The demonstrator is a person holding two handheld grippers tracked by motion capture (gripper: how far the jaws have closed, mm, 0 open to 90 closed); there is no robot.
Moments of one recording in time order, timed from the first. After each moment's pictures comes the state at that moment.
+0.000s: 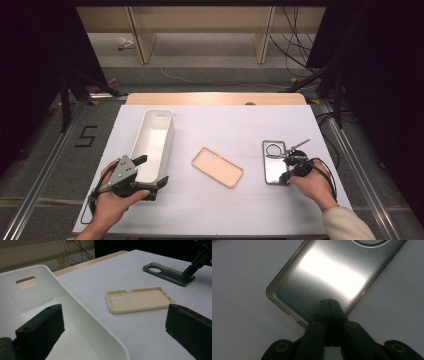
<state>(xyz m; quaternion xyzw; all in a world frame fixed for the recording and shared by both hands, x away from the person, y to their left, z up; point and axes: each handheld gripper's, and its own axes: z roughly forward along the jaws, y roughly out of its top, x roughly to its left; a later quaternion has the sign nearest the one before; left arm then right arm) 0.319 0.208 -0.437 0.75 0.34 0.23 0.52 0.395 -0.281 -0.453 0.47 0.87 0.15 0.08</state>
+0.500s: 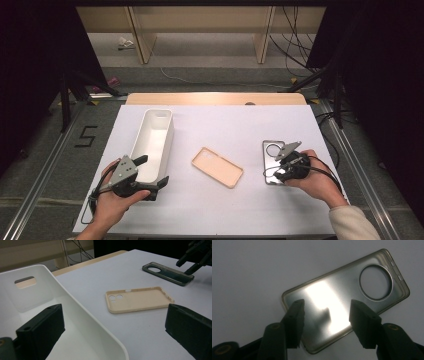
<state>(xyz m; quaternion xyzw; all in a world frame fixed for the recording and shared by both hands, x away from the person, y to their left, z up) 0.319 0.207 -0.438 0.75 0.34 0.22 0.52 0.391 -0.267 -0.437 0.26 0.94 0.17 0.16</state>
